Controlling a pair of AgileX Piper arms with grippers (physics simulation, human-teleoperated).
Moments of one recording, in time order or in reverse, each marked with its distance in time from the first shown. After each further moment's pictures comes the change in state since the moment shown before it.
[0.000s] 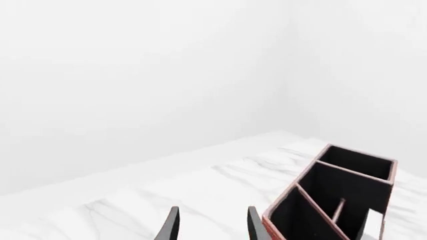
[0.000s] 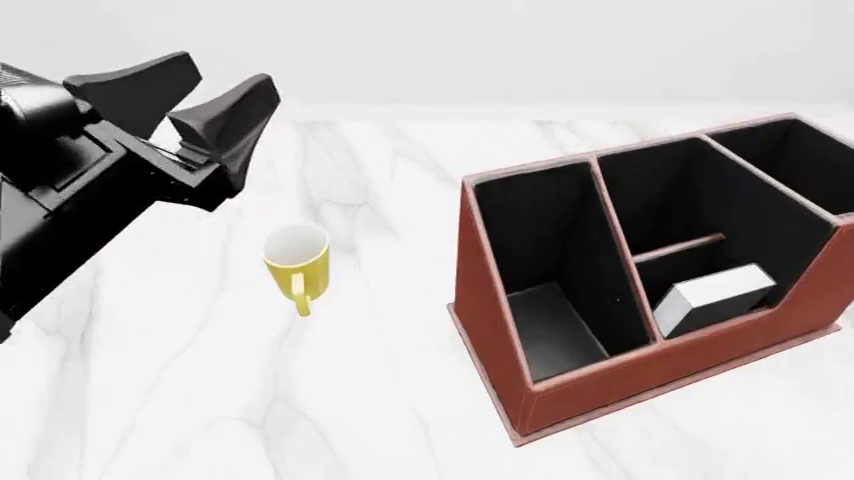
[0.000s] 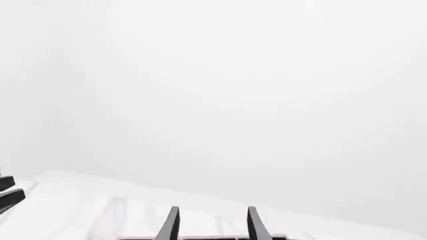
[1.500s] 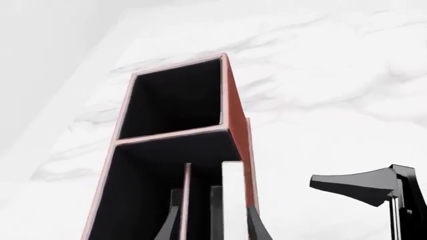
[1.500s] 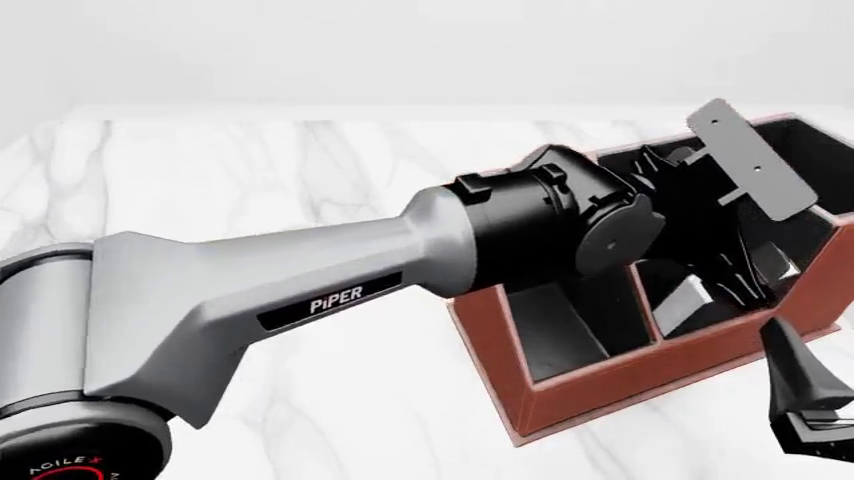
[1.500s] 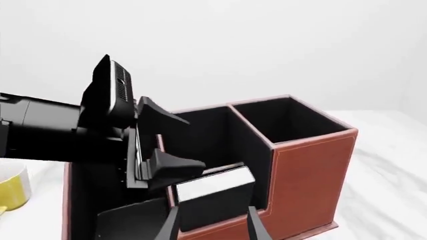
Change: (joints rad) left arm -0.575 1.198 -1.320 0.745 0.303; right arm -0.170 -0.187 0.923 -0.432 0.158
